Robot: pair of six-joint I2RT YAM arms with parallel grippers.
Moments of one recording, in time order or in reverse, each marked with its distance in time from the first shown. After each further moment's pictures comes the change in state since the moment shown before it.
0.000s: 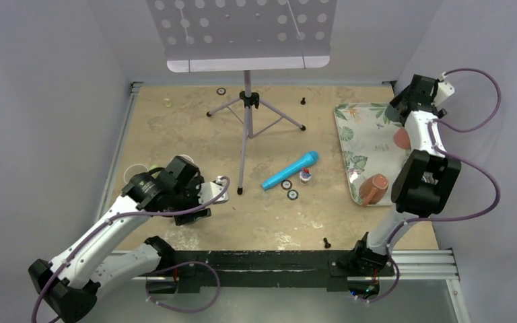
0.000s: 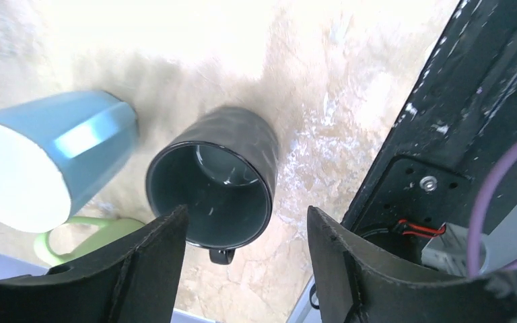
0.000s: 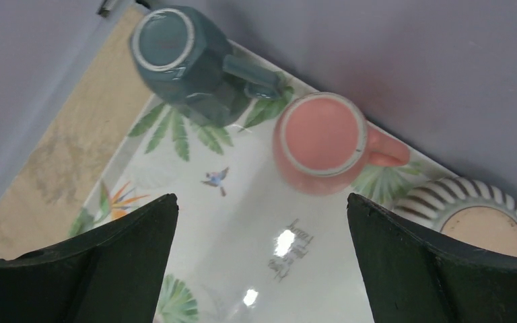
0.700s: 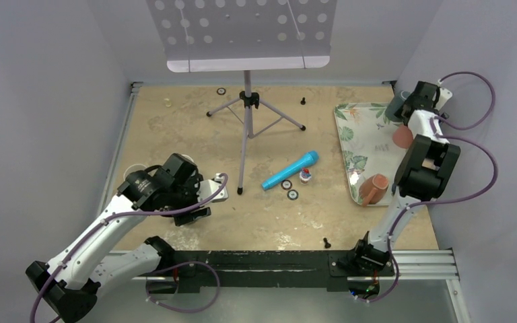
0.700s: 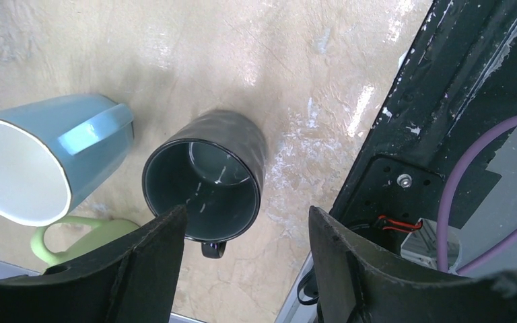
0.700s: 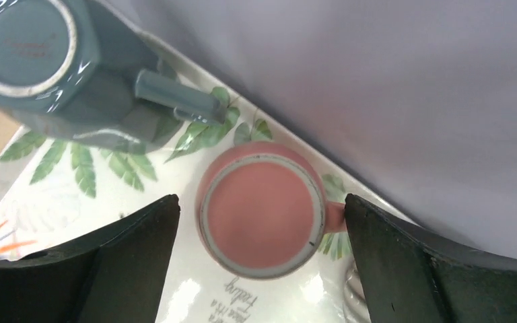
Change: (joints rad) left arm 0.000 -0.034 0.086 -0.063 0.062 -0.033; right arm -0.082 0.241 0.097 0.030 0.021 -0.176
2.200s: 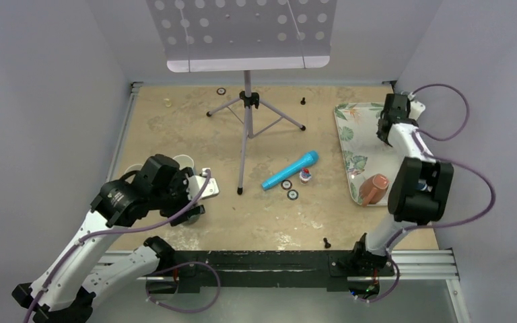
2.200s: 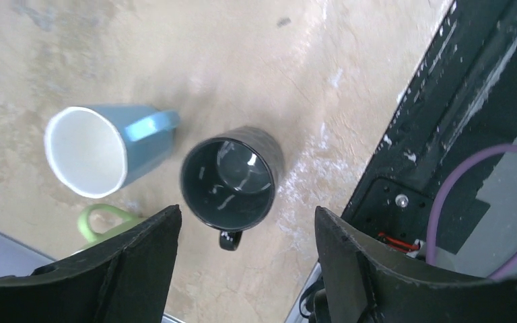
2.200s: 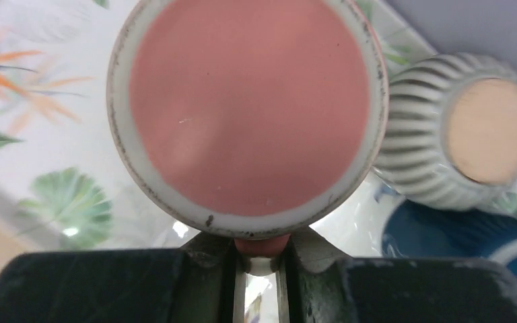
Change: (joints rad) left arm 0.000 -0.130 0.071 -0.024 0.011 -0.032; right arm 0.182 -0.212 -0.303 -0.106 0.047 0.123
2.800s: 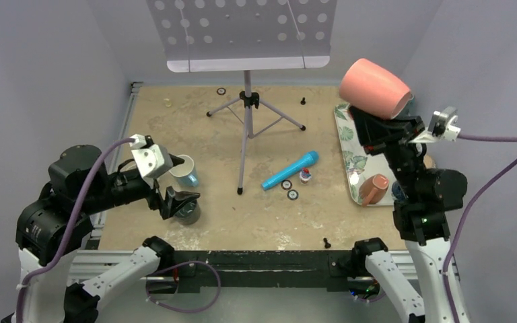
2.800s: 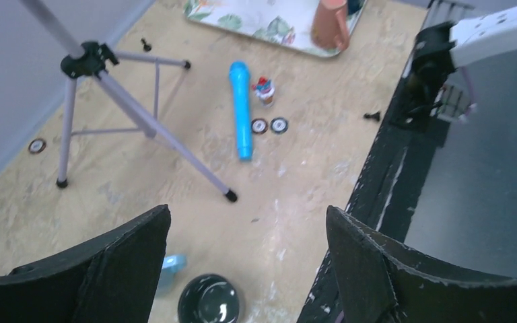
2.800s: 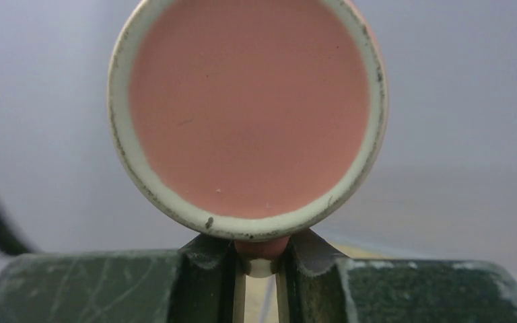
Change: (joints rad) left arm 0.085 0.006 0.536 0.103 0.299 -0.344; right arm 0.343 -1.151 -0.280 0.547 -0.723 0.012
